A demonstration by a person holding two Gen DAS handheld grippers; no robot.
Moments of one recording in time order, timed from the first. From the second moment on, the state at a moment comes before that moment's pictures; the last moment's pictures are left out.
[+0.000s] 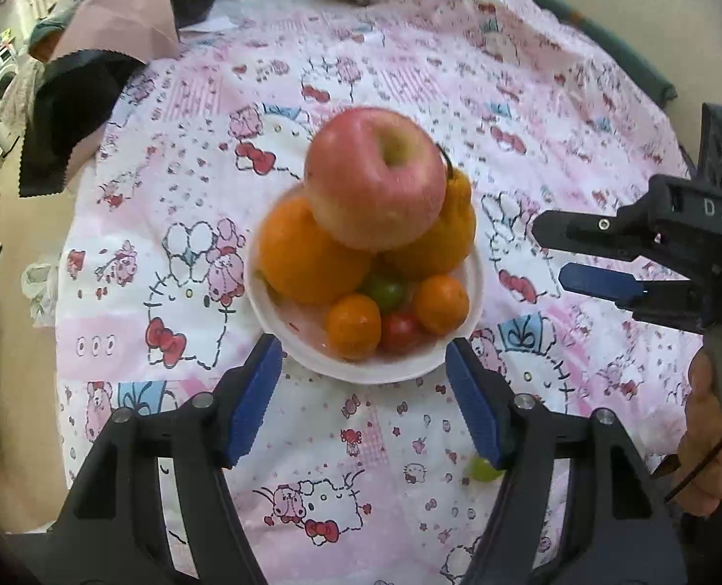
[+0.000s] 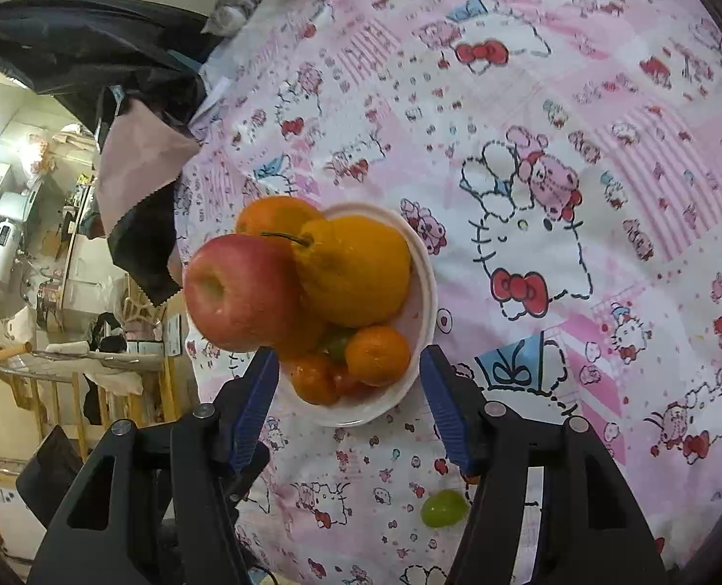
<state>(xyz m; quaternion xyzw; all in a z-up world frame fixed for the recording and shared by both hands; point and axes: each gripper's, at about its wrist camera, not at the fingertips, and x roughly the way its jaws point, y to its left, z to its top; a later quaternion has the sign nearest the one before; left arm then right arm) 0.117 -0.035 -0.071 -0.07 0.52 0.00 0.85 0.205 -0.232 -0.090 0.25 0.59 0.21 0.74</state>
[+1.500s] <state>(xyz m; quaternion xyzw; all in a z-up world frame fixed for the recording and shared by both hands) 0.064 -0.078 -0.101 -0.06 0.55 -0.07 0.83 0.121 -0.283 -0.094 0.25 0.60 0.14 0.74</state>
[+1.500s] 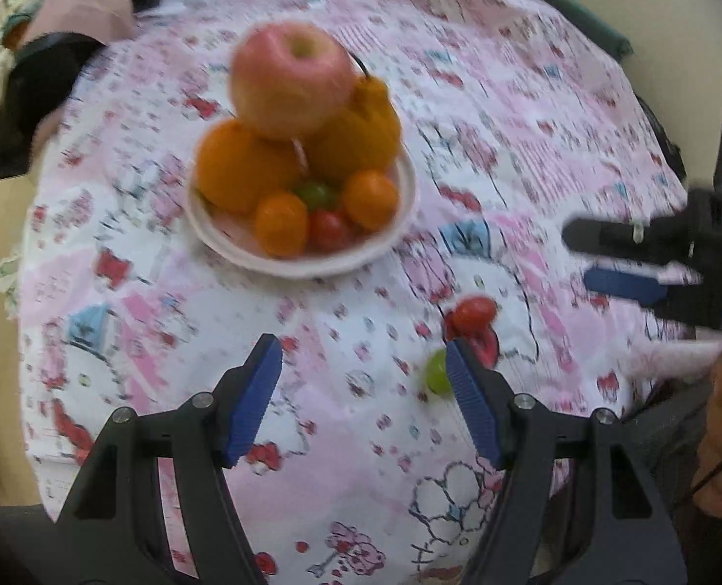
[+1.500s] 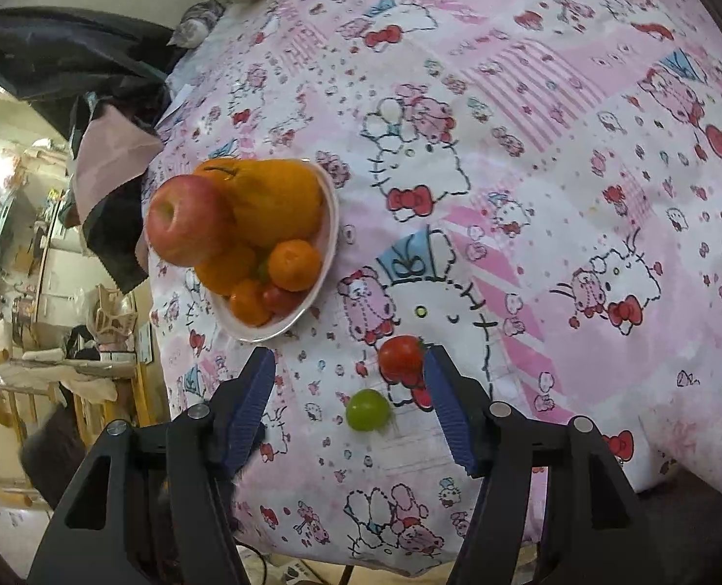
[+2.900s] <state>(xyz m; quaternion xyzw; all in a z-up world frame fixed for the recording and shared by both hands) 0.069 -0.126 -0.135 0.01 0.59 -0.15 0.80 0.126 -0.301 -0.108 0.27 0.62 0.09 0.74</state>
